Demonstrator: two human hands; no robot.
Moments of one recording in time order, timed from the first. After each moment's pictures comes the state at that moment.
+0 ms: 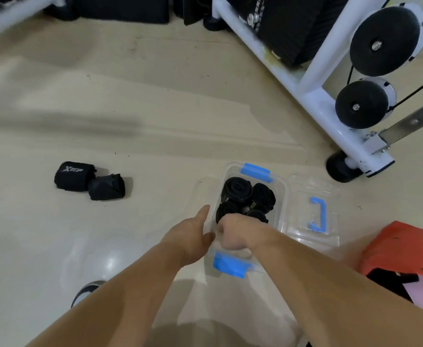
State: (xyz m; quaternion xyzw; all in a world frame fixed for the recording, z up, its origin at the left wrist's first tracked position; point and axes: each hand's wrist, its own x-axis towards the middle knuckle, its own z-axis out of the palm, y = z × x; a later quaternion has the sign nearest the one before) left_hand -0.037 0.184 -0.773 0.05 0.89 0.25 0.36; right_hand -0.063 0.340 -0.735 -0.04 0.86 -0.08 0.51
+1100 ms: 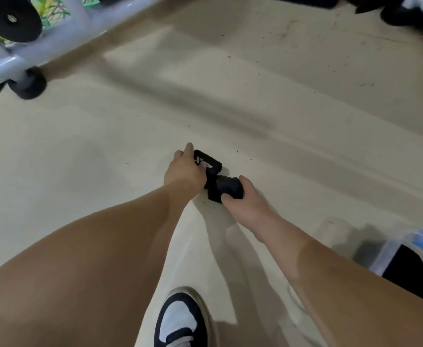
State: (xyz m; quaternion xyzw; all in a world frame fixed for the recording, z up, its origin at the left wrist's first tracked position) left_hand -0.164 -0.095 -0.809 -0.31 0.90 0.26 0.15; right_hand -0.157 0.080 -0.813 0.05 0.81 -0.44 0.38
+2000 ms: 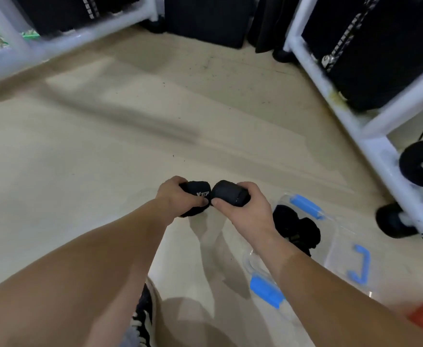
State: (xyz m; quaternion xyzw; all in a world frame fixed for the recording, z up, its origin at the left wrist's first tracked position) left_hand -0.104 0.045 -0.739 -0.32 0.77 0.51 0.20; right_hand -0.088 0.236 -0.707 0.13 0.82 -0.52 0.17
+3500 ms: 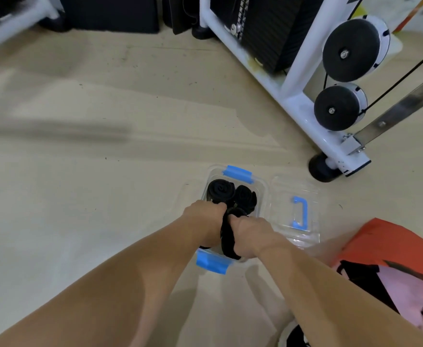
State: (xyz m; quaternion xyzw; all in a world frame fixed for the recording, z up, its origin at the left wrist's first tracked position) left_hand -0.068 0.263 -0.724 0.22 0.91 0.04 0.35; right_hand -0.032 0.404 -0.731 -0.08 0.92 -0.01 0.38
